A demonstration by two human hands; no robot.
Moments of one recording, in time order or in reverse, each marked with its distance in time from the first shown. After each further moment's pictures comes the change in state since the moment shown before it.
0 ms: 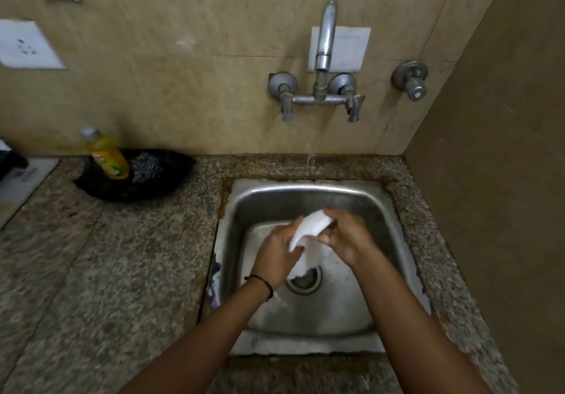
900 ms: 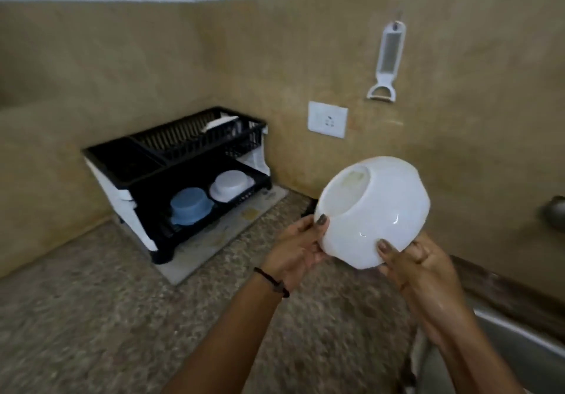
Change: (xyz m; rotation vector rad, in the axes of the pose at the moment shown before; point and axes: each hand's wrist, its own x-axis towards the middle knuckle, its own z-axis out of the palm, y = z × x) left_hand -0.100 -0.019 -0.334 -1.126 0.521 -0.207; right_hand -0.122 0.059 0.274 -0.286 -0.863 -0.367
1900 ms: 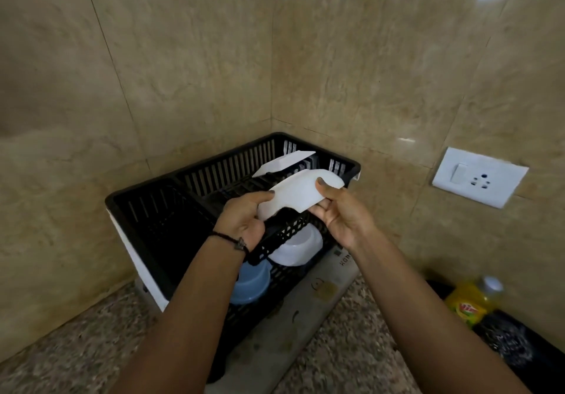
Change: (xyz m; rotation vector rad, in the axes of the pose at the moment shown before) left_hand 0.160 0.257 -0.261 -0.140 0.443 0.089; right_hand 0.362 0.135 0.294 0.355 -0.076 0.318
